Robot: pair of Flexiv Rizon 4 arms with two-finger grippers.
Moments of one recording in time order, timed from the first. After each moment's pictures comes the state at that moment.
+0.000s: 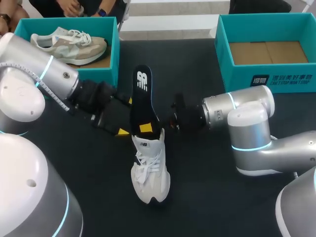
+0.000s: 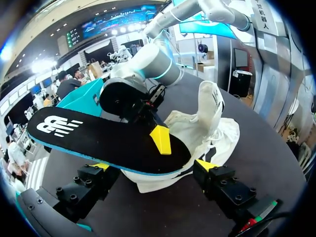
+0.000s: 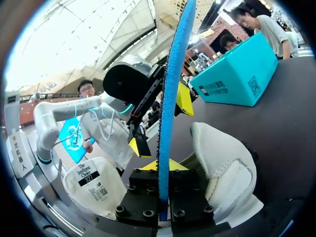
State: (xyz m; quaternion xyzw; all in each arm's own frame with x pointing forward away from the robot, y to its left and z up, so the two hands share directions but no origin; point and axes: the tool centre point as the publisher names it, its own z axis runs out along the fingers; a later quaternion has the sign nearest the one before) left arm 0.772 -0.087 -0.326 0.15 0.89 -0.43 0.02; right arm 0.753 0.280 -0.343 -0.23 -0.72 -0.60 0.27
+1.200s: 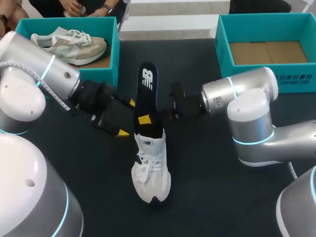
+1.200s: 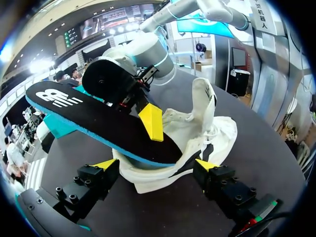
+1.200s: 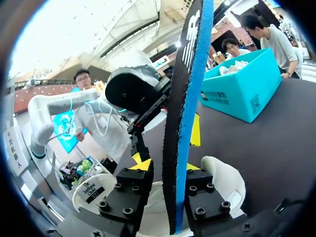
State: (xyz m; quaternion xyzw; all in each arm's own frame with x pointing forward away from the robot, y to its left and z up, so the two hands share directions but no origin) left arm 0.769 -0.088 -0.328 0.16 0.89 -0.42 0.01; right arm 0.767 0.279 -0.312 -0.21 -0.76 -0.57 0.22
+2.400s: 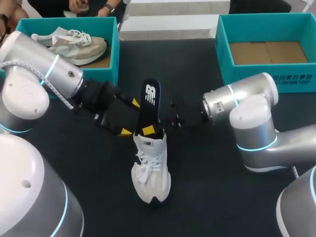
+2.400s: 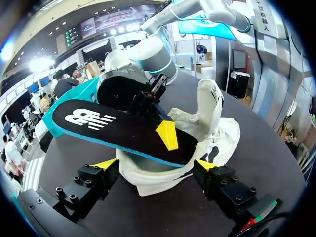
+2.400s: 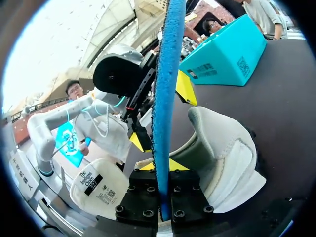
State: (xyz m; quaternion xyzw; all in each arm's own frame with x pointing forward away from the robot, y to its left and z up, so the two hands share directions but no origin) left arm 0.775 -0.095 -0.332 0.15 0.89 -0.43 0.01; right arm 0.744 0.269 -0.346 -0.28 -0.75 -0.52 0.29
